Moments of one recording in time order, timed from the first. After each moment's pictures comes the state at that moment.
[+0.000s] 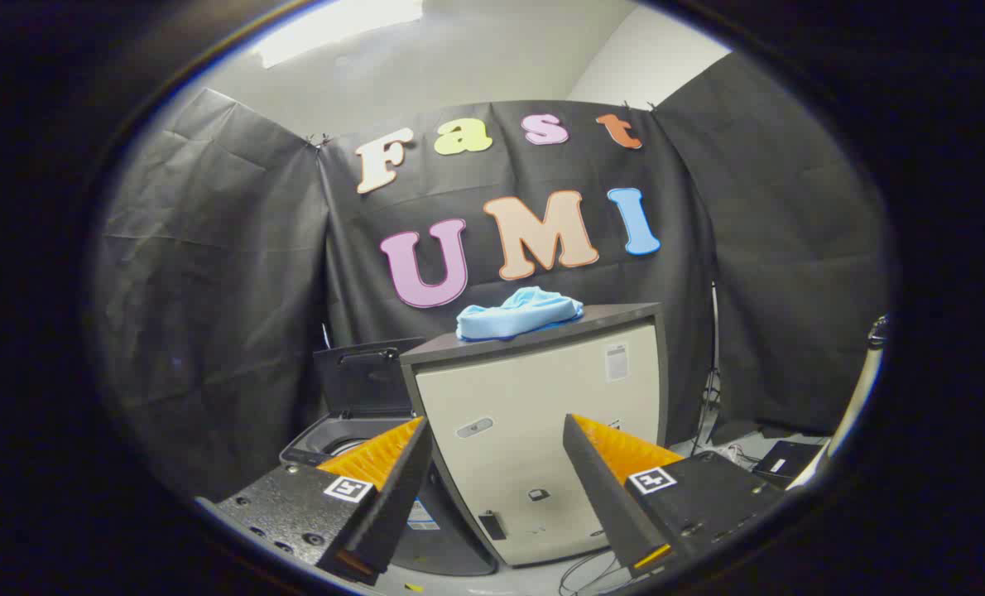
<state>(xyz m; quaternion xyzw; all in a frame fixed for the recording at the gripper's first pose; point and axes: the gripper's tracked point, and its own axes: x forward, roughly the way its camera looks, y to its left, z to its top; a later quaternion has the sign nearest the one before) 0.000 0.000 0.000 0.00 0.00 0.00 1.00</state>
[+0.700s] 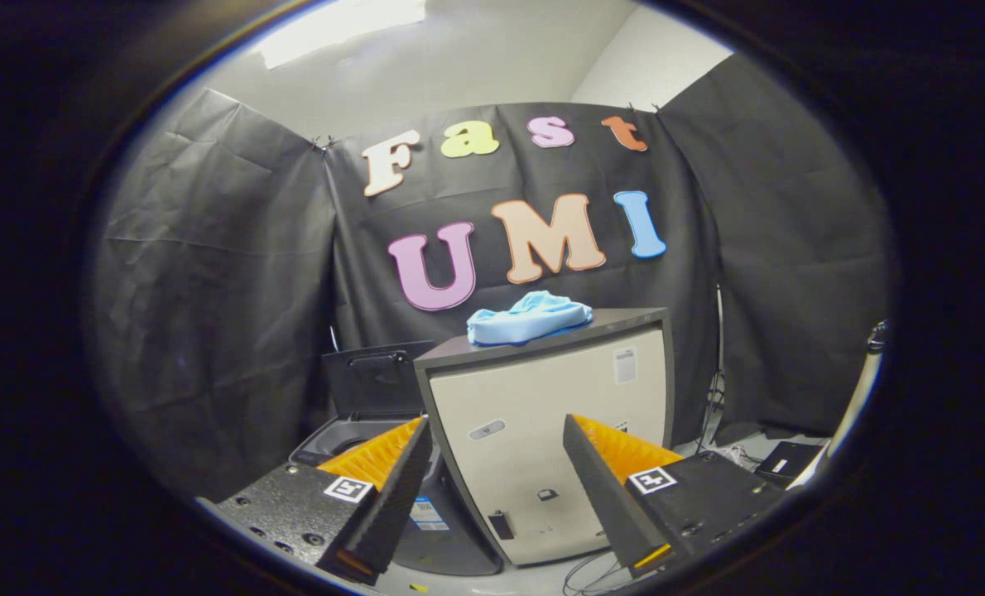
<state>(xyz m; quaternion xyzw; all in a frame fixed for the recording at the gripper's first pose) -0.009 0.014 0.013 0.00 -0.01 0.01 1.00</state>
